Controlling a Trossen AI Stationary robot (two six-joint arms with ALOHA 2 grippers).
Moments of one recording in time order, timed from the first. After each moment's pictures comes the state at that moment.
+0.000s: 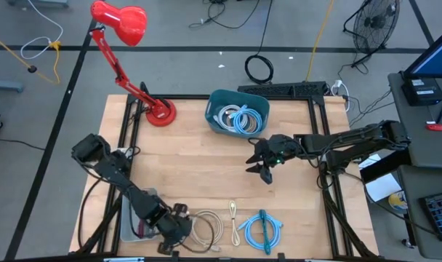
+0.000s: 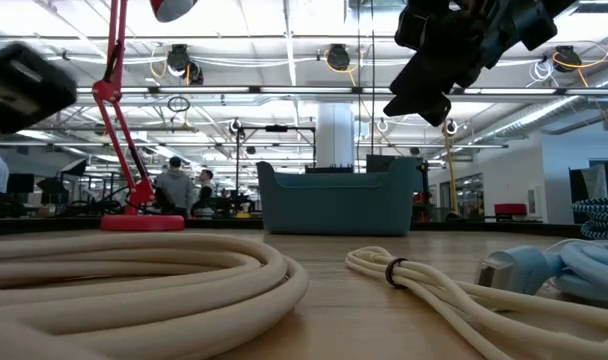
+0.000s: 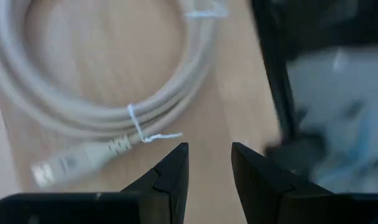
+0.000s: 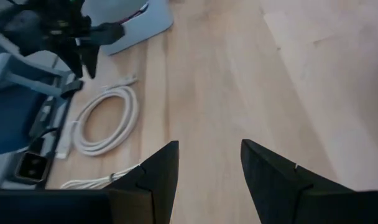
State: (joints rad) left arm -0.74 1.76 1.06 -0.34 0.04 -0.53; right arm 0.03 1.23 0.72 -0.05 -0.16 0.36
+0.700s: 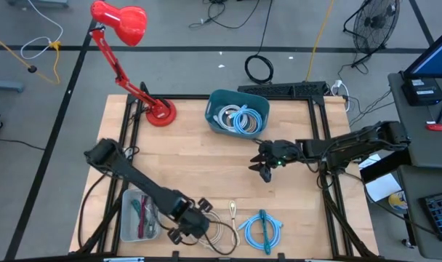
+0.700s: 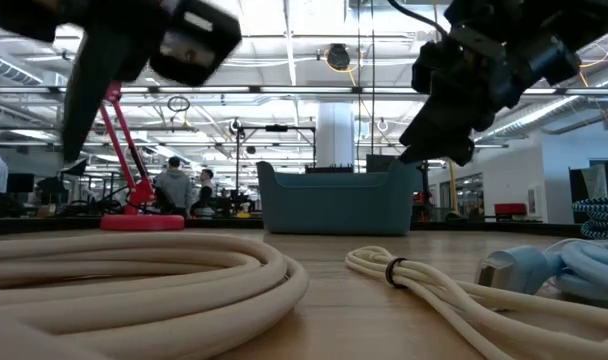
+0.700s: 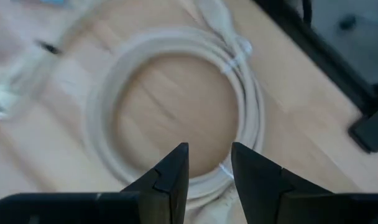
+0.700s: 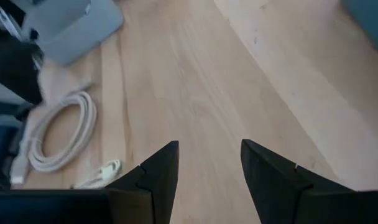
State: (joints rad) left arm -0.57 1.90 1.36 -0.63 0.09 0.19; right arm 0.03 1.23 0.52 0.13 -0.03 0.52
